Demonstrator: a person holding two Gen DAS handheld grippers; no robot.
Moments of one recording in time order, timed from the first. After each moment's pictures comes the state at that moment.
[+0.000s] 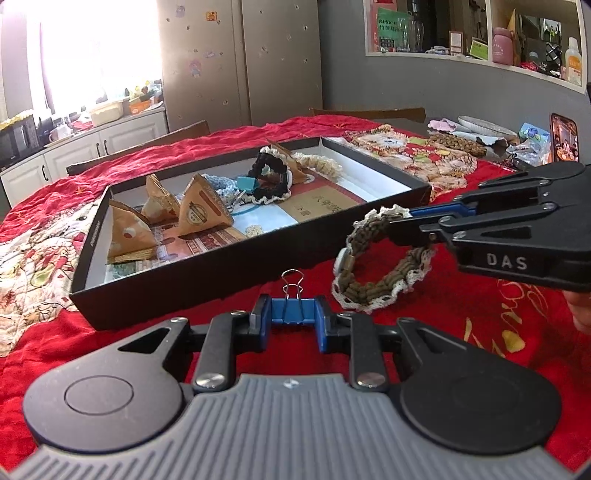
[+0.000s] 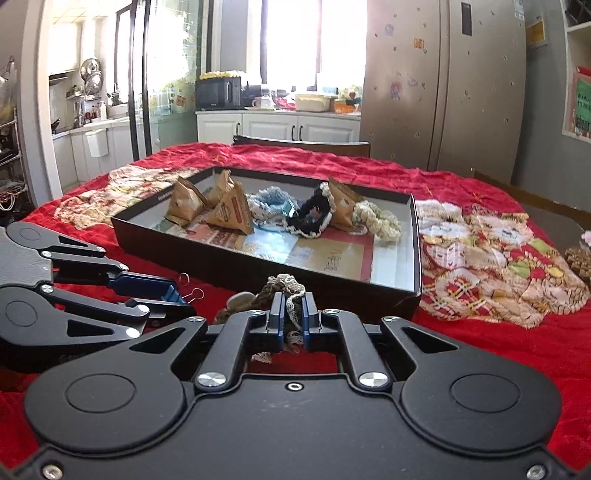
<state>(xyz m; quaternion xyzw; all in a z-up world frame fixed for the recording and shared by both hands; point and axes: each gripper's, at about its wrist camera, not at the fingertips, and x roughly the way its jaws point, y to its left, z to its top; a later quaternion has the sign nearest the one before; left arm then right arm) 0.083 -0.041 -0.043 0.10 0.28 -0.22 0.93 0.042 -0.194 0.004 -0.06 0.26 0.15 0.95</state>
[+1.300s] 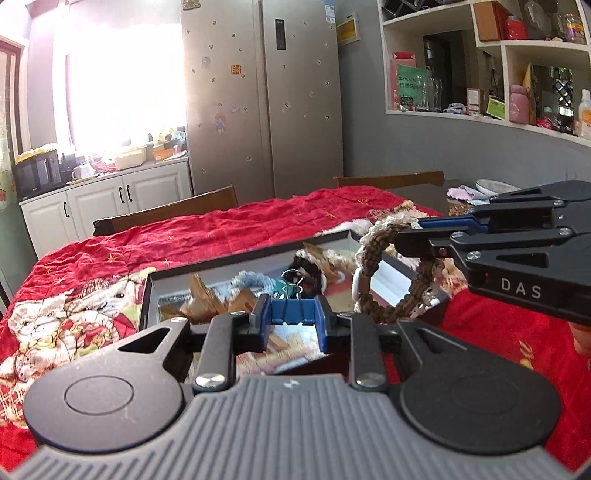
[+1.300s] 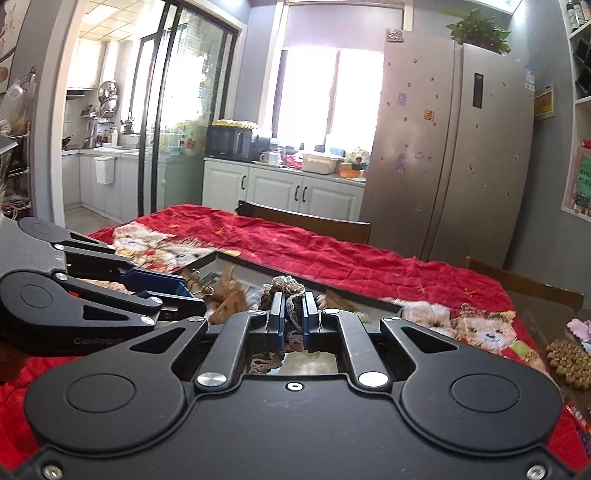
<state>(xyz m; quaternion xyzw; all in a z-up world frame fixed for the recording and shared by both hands) 0.104 -0.030 0.031 0.07 0.21 -0.20 0.96 0.051 -0.177 0.084 -0.09 0.16 0.16 0.97</state>
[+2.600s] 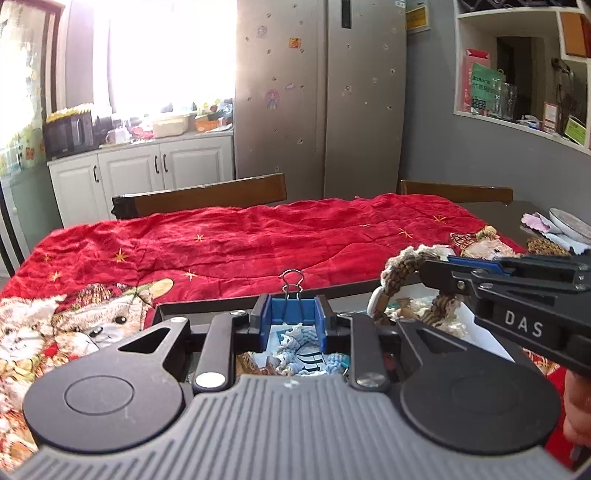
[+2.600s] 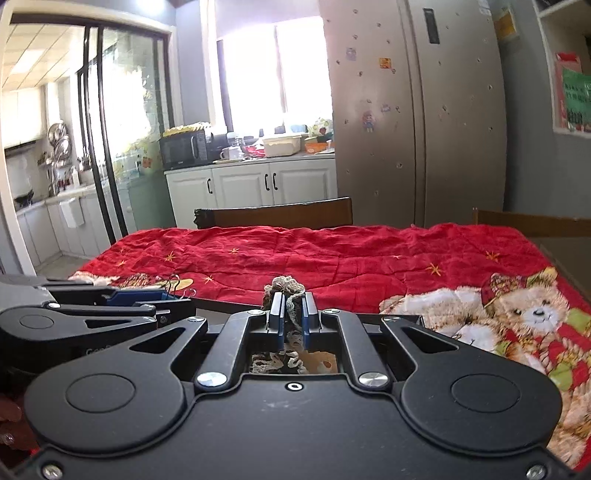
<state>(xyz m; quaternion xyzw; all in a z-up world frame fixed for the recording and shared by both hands) 0.241 -0.035 0.017 0.02 0.25 -0.12 0.96 0.222 -0.190 0.048 0.03 0.21 0.11 0.97</state>
